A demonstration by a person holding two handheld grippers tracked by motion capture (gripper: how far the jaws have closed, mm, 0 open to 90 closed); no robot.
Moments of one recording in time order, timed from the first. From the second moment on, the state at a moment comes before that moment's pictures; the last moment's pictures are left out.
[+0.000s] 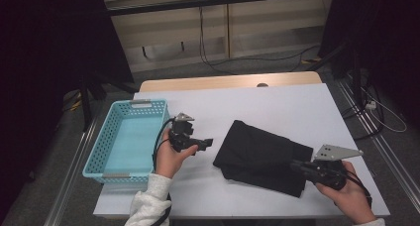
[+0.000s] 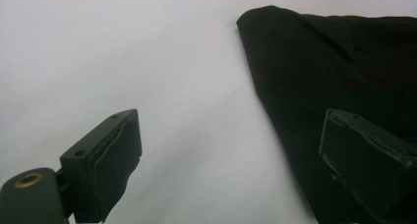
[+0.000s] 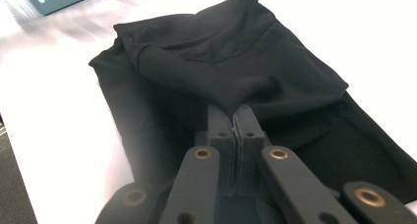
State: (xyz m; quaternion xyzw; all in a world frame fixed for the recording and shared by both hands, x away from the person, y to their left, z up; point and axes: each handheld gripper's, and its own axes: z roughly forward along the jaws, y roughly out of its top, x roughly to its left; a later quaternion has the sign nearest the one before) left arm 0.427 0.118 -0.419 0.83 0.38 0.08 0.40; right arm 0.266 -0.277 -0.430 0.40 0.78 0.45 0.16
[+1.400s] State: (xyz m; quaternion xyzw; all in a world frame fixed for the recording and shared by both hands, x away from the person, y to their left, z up) left arm 0.427 0.117 -0.418 0.83 0.38 0.08 0.41; right arm 0.259 -0.293 -0.423 0.41 0.77 0.46 0.17
